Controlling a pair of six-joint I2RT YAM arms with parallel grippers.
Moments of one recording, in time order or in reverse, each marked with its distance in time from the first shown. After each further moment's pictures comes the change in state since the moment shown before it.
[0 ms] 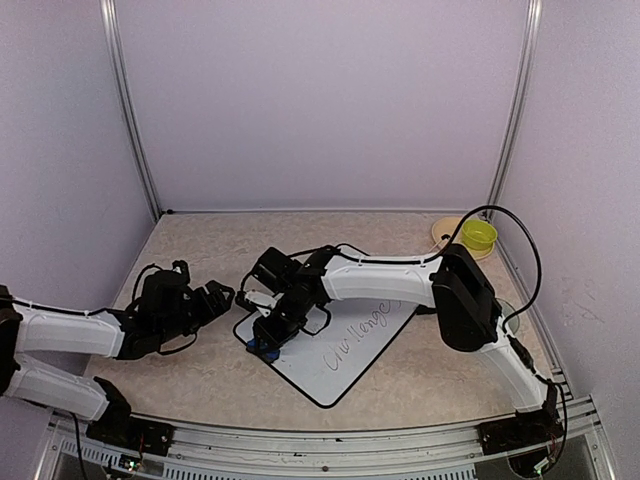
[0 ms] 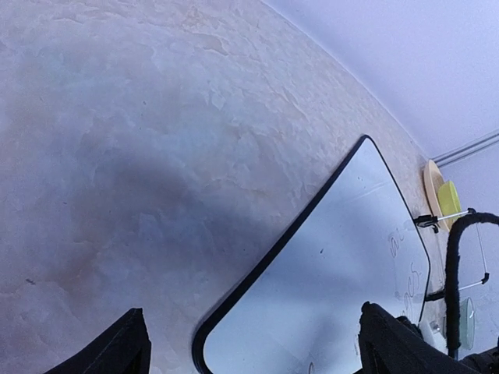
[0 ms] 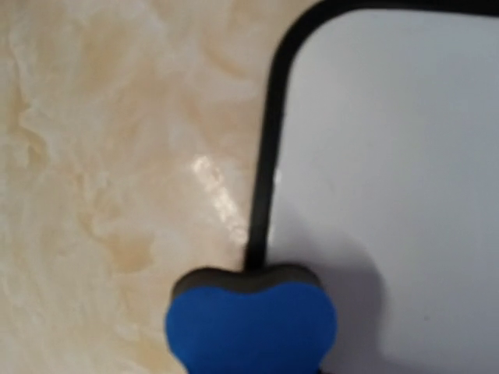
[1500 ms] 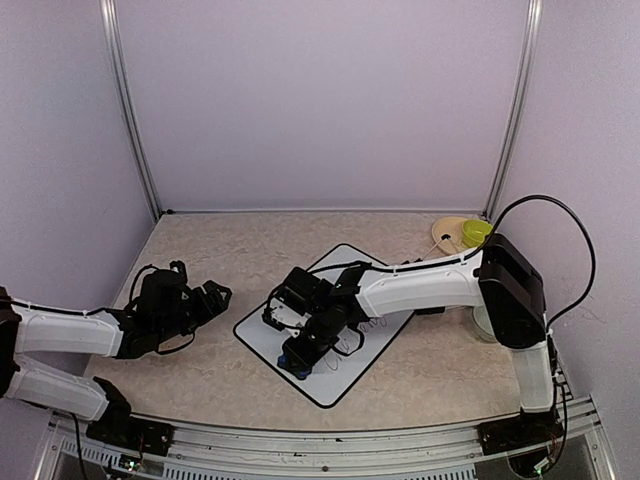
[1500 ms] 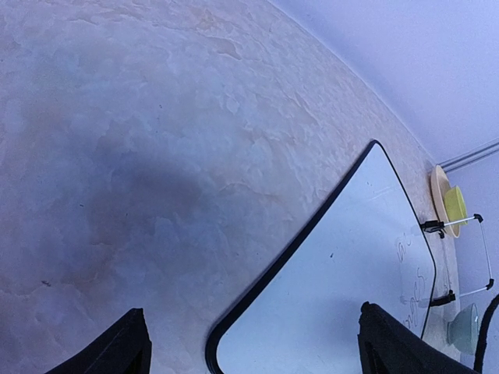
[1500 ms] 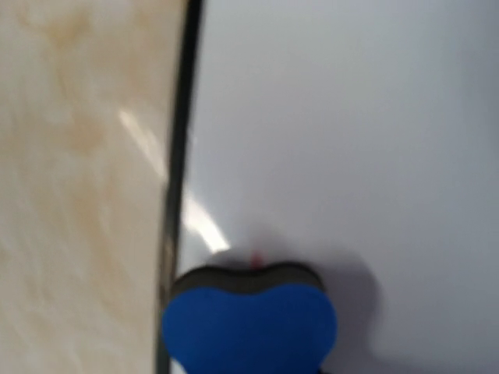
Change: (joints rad) left arm 0.021 -0.023 -0.002 -0.029 -0.008 0.001; right arm 0.055 -0.291 -0.472 0.142 0.175 0.026
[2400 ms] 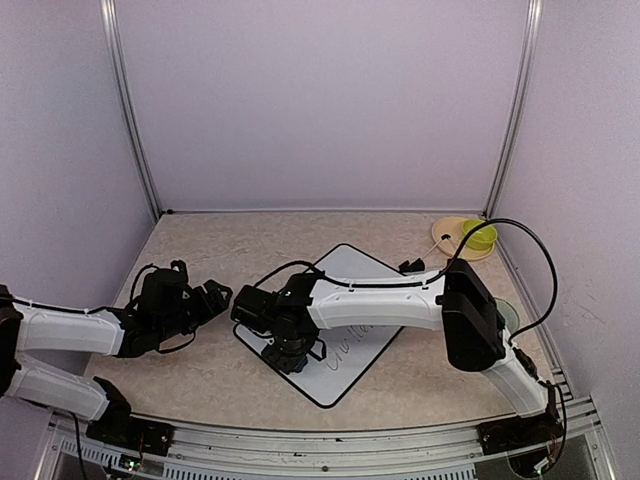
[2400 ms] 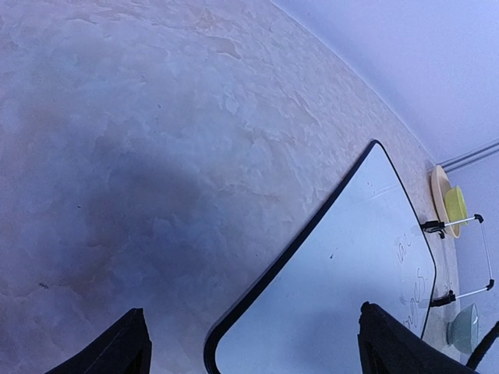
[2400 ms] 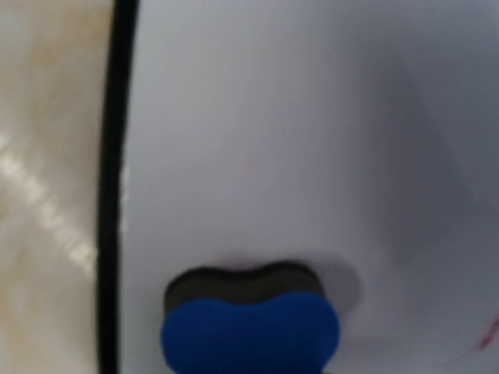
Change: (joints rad) left arm 0.003 0.014 0.006 0.002 0.005 0.000; right arm 0.105 0.228 0.432 -0.391 0.394 -0.006
